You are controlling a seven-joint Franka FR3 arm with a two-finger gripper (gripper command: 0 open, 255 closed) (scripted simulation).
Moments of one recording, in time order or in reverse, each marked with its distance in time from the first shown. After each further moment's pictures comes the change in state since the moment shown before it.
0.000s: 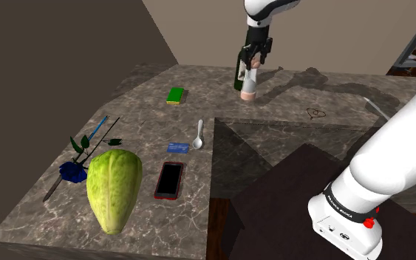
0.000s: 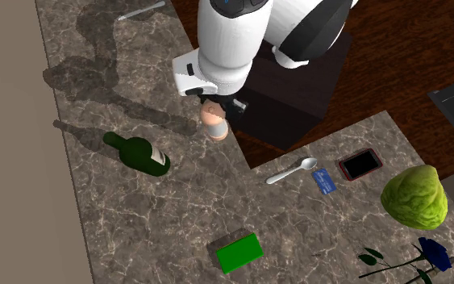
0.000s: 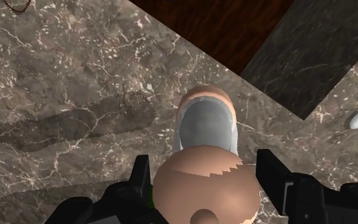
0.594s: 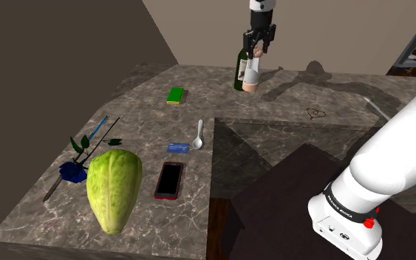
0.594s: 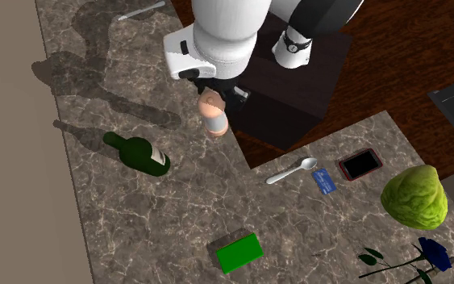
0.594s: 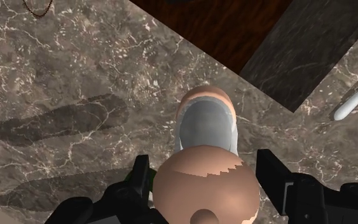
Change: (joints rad) arm 0.001 -0.015 0.002 0.105 0.005 -0.119 -0.016
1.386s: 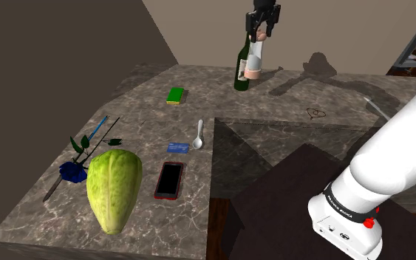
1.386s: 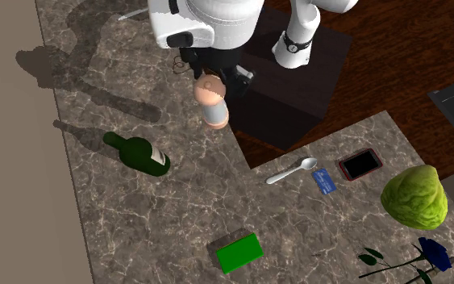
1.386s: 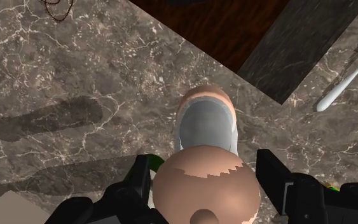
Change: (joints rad) arm 0.003 0.009 0.003 0.173 0.005 -0.163 -0.019
